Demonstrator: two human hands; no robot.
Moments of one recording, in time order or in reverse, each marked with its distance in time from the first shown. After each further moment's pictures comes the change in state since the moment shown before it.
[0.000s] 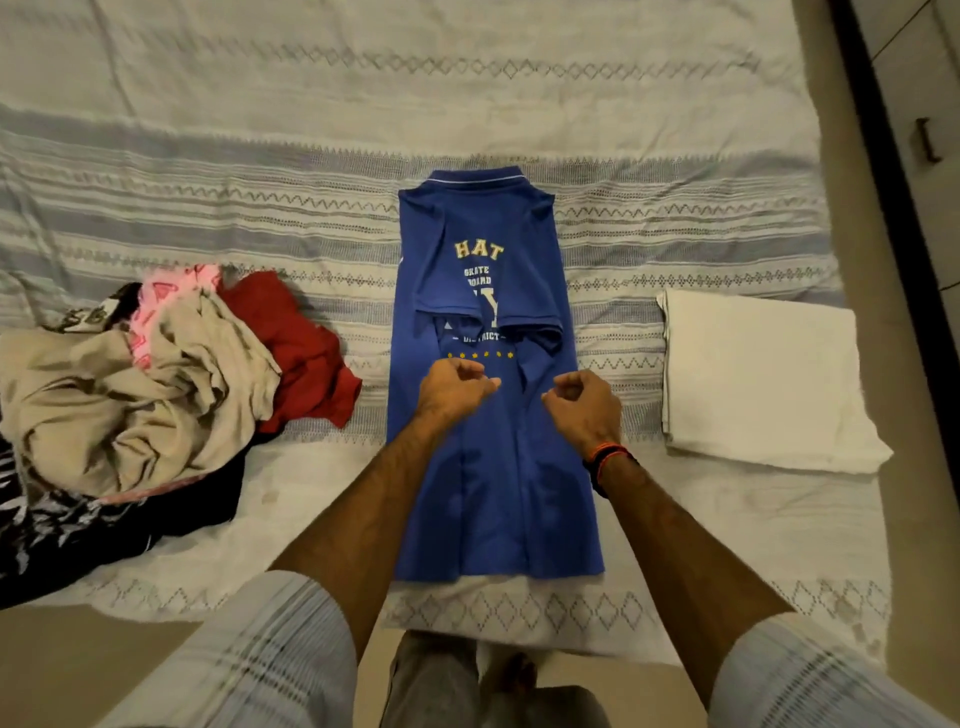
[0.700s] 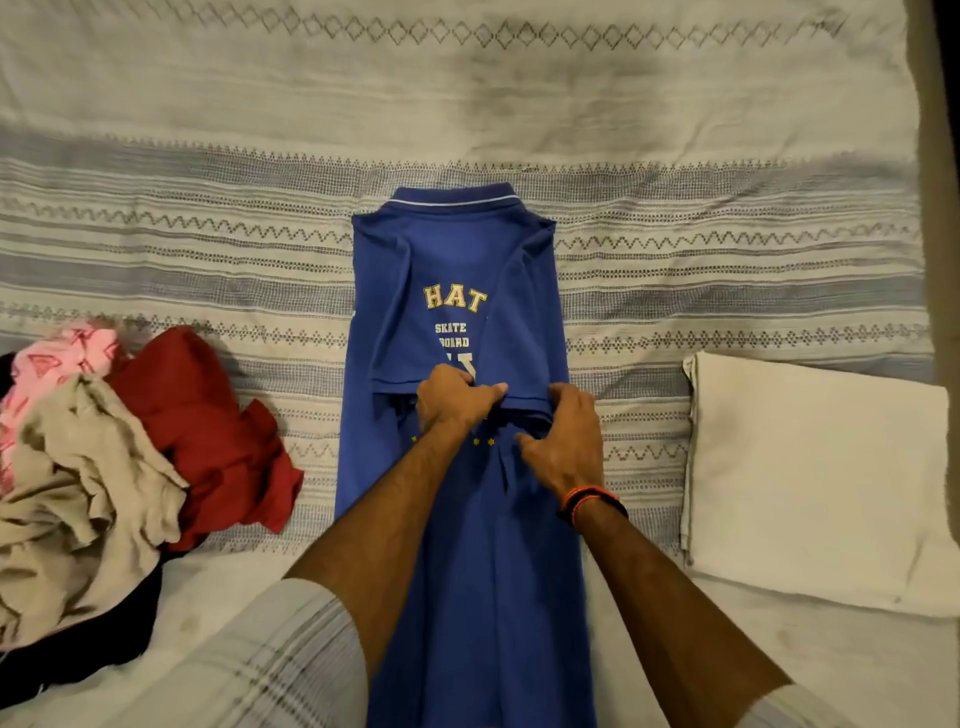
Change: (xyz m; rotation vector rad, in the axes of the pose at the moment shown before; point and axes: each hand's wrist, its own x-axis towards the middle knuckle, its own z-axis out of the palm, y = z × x) left_hand 0.149 0.061 0.058 0.287 0.167 -0.150; right_hand 0.145 -0.006 0.039 -0.285 -0.130 -0.121
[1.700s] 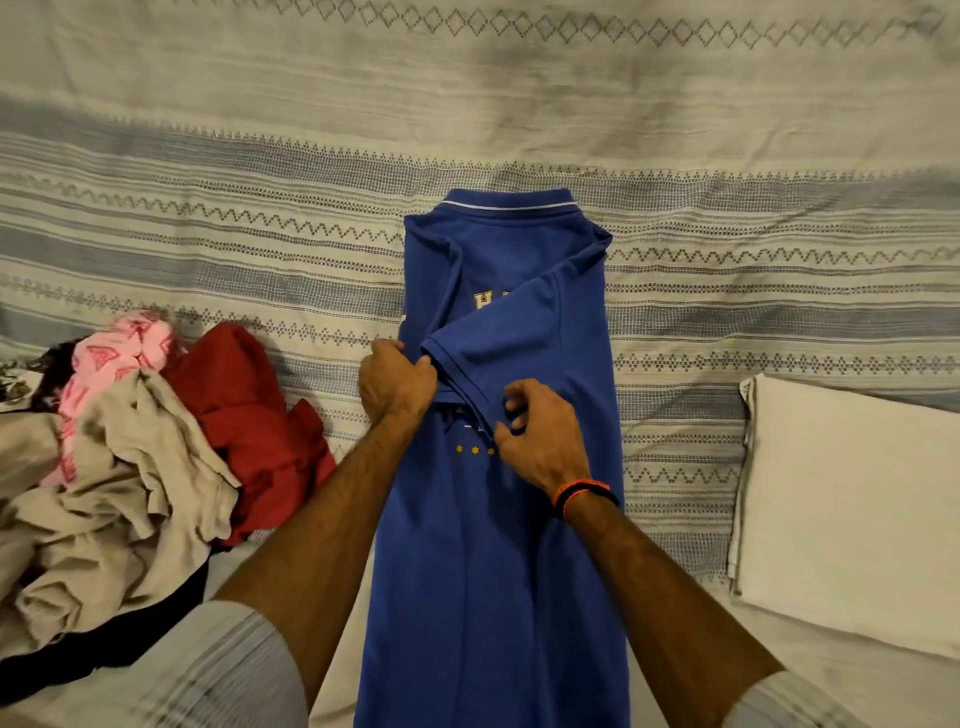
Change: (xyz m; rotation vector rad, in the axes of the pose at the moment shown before) left_hand 0.037 -0.030 -0.097 -0.018 0.319 -0.068; right_hand 0.010 -0.062 0.039 0.052 -0.182 -0.191
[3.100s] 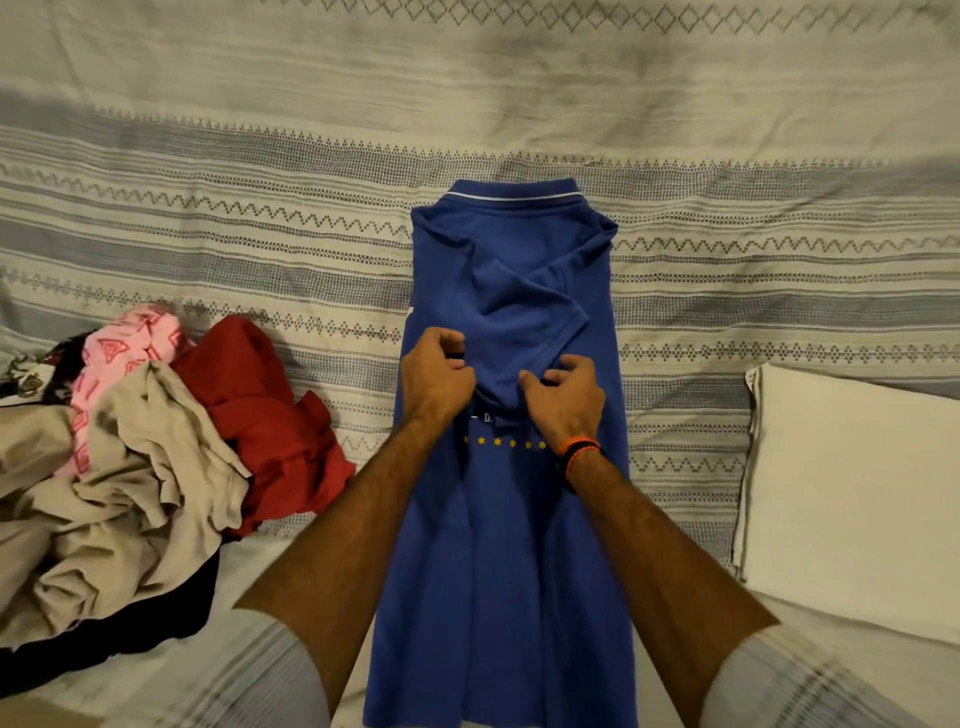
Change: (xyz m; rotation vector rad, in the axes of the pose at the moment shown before) left_hand -0.017 -0.001 0.016 -0.172 -0.208 0.211; right_hand 0.020 -0.011 -0.006 0.364 0.276 0.411
